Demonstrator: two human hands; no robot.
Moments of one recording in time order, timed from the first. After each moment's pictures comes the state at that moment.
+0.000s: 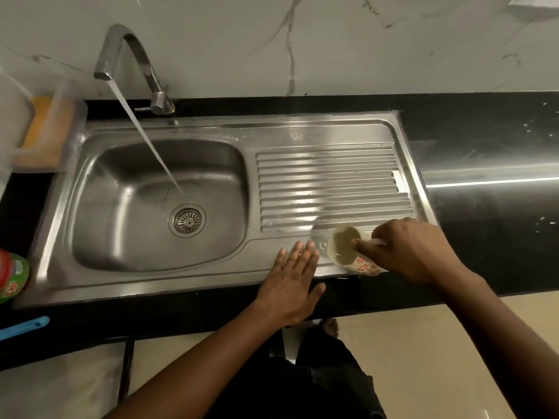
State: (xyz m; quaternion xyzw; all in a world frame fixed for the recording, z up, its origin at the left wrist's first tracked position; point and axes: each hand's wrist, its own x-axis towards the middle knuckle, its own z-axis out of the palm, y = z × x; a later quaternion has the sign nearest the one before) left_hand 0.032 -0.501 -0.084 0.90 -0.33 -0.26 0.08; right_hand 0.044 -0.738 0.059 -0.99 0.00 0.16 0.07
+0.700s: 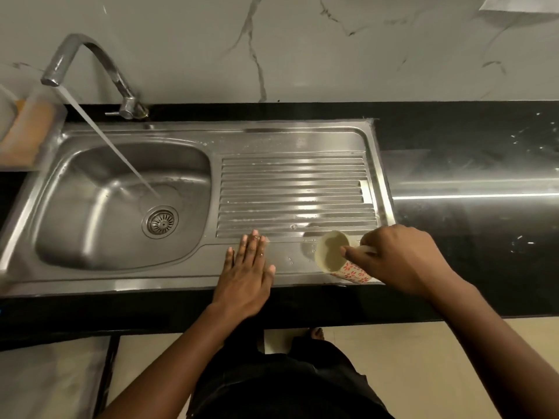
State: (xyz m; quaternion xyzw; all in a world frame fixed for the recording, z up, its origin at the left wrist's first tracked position) left_hand 0.040 -0.546 -0.090 0.95 -0.14 -0.23 0.13; right_hand 0.043 -0.839 0.064 -0.98 -0.05 0.15 0.08
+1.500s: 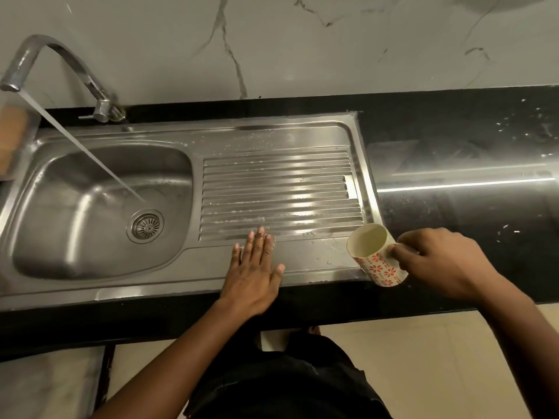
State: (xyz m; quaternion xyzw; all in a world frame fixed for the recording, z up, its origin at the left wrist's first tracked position) left_hand 0.048 -0.591 -0.091 0.94 -0.18 -0.26 0.11; right_hand 0.021 -0.924 0.066 -0.97 0.05 0.21 0.13
